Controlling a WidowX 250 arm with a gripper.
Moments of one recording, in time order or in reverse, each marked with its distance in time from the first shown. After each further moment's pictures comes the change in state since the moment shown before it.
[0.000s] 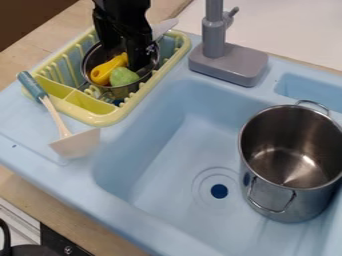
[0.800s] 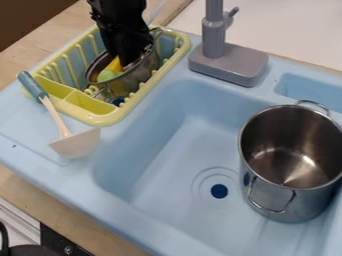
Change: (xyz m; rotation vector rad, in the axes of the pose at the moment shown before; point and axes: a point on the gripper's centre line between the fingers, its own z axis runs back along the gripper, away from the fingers) arm 0.004 0.000 -0.005 -0.014 -0.014 0.015
